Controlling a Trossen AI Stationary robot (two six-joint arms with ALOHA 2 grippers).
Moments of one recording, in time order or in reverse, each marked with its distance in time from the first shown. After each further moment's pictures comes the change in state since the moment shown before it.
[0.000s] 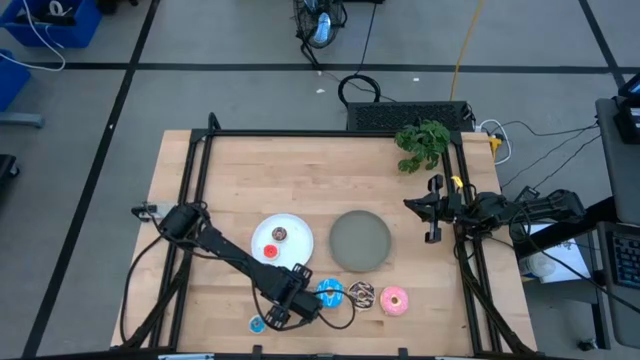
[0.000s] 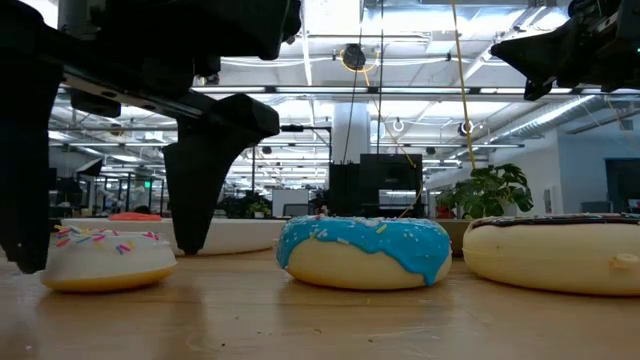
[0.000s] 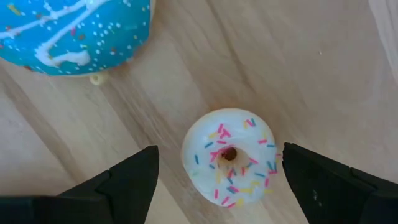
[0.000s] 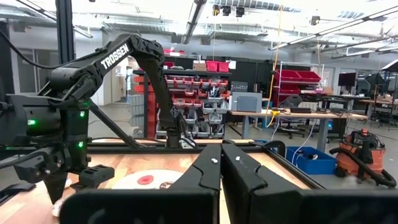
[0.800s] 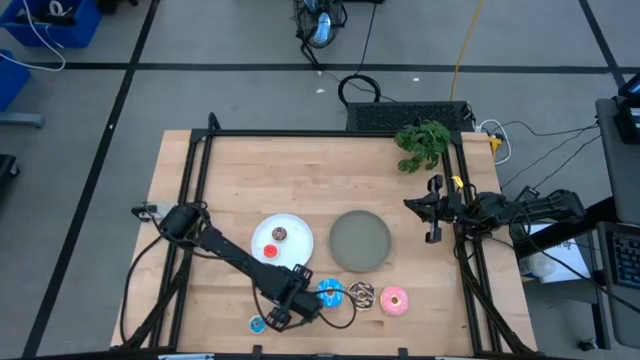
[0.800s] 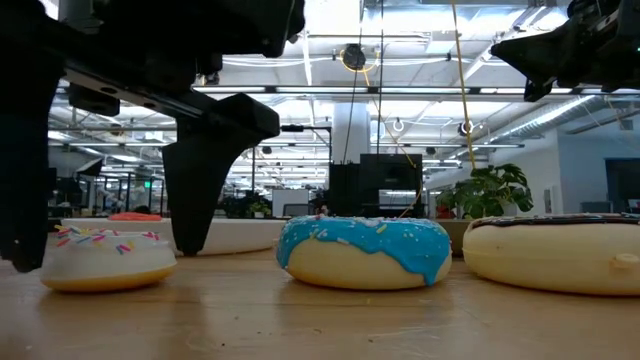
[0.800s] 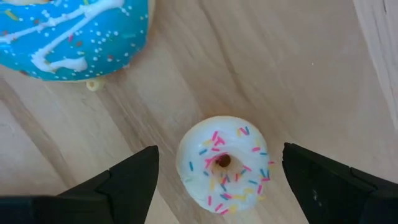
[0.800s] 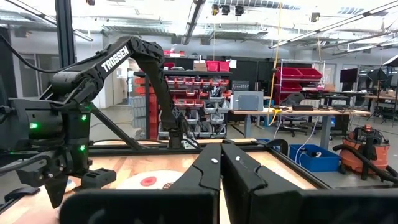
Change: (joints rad) left arm 0.005 0.000 -0.002 0.024 0.021 -0.026; right arm 0.000 0.000 0.000 0.000 0.000 0.026
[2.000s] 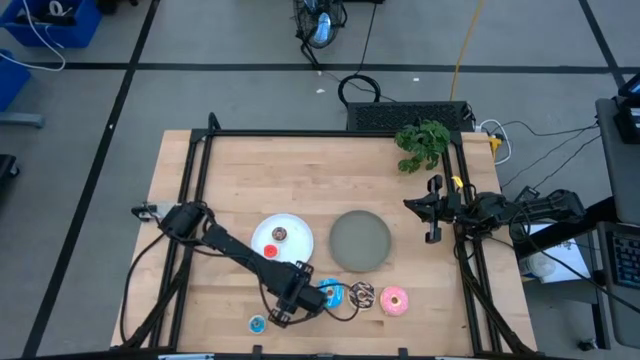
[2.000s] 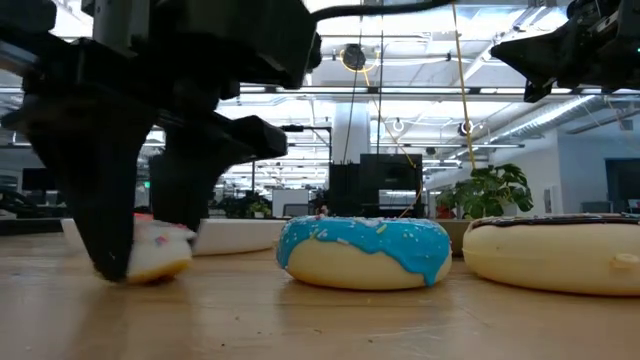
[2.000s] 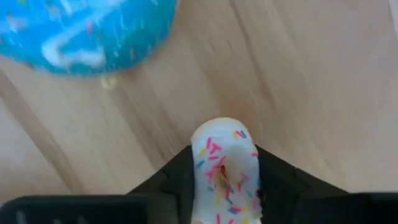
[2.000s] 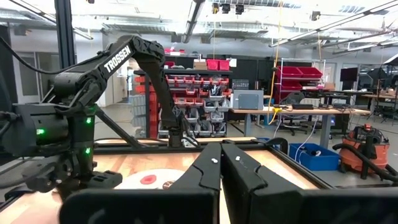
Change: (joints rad) left arm 0.035 0.024 0.024 -0.051 0.039 -0.008; right arm 0.000 0.000 0.000 -0.006 0.000 0.000
